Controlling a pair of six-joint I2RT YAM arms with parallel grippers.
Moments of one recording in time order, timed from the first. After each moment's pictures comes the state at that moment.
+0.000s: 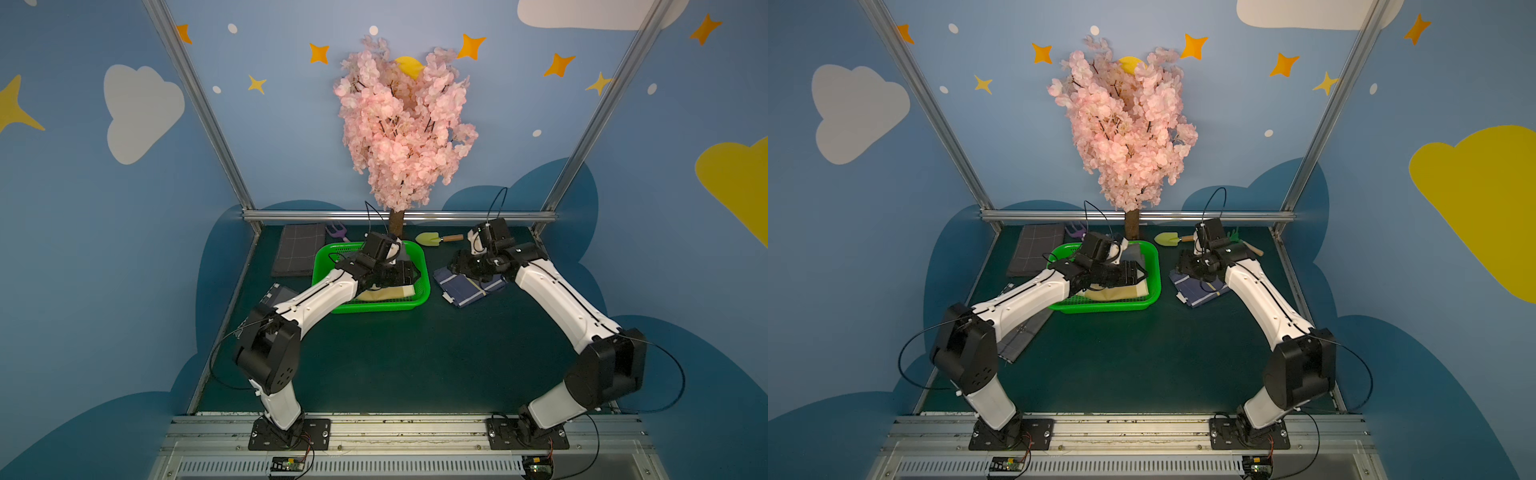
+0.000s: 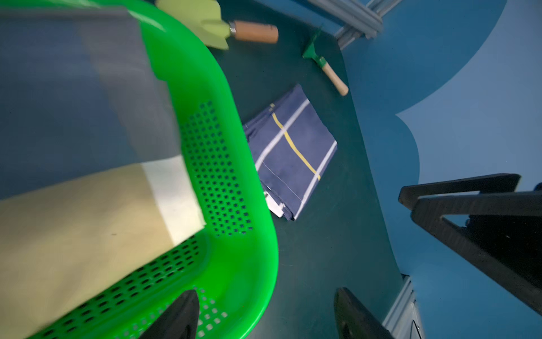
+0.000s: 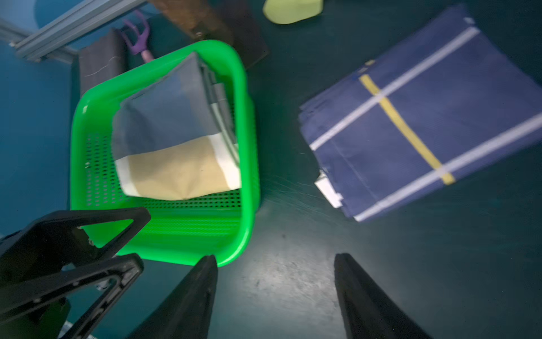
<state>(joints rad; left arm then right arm) -0.59 1.79 1.39 -0.33 0.36 -0.62 0.34 1.52 1.38 -0.81 -0.14 0.48</state>
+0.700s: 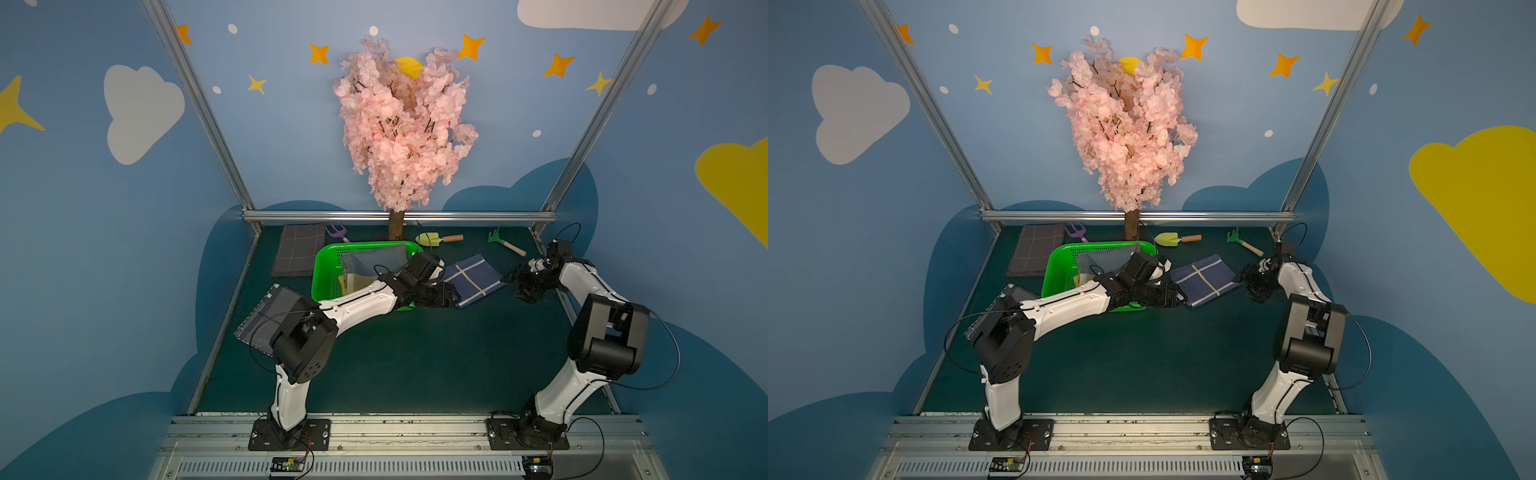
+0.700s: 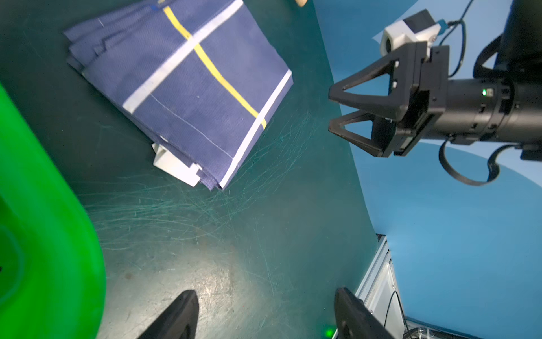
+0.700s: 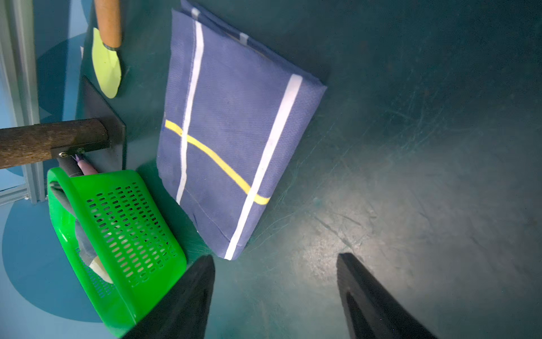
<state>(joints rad) -0.80 1.93 1.46 -0.27 0.34 -0.70 -0.22 1.82 1.32 -0.76 -0.49 0.42</state>
